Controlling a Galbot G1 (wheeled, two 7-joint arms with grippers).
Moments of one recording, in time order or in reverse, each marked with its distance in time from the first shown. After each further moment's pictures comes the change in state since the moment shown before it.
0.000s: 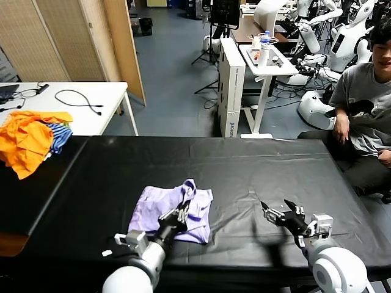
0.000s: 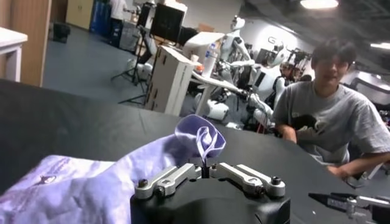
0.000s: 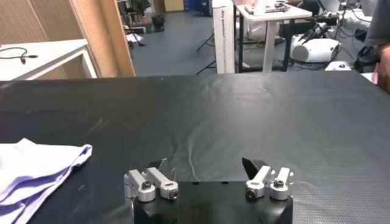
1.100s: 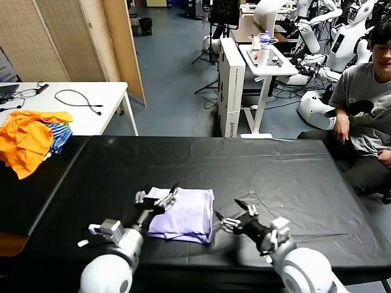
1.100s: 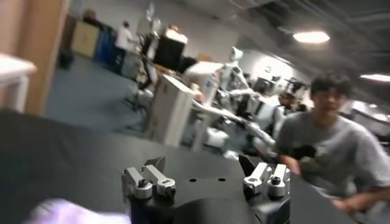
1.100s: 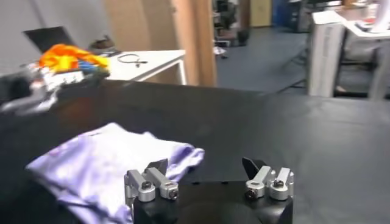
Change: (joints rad) left arm -0.036 0.076 -0.152 -0.017 -0.048 -0.089 0.017; right arm 0.142 -0.083 -0.363 -0.018 -0.048 0.121 -0.135
